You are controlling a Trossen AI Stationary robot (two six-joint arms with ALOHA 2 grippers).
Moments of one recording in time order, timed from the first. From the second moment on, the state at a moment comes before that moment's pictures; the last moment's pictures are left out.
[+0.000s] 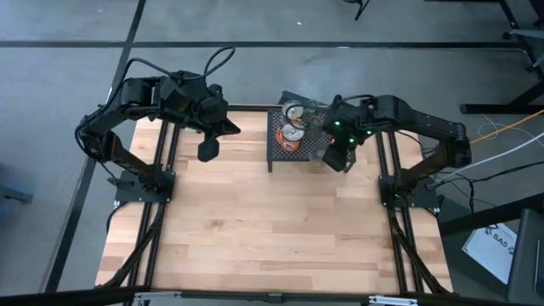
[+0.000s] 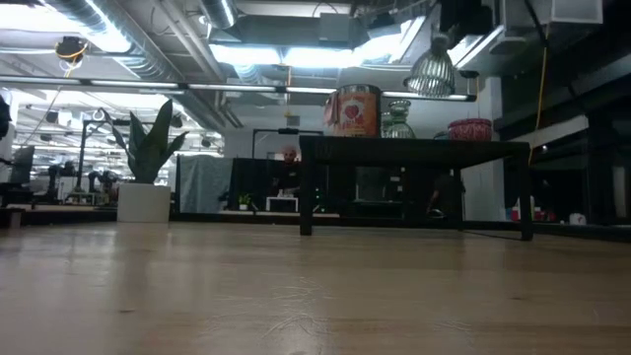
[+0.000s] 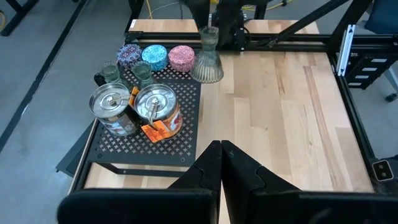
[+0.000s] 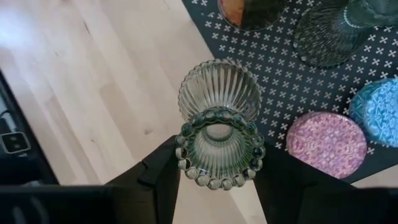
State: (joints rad) left arm 0.14 1.43 2.06 -1.28 0.01 0.05; right arm -0.14 1.47 1.71 -1.45 -0.06 0.40
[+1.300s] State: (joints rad) left arm 0.14 1.43 2.06 -1.28 0.02 0.05; right arm -0.30 1.67 1.71 -1.42 -0.03 0.30
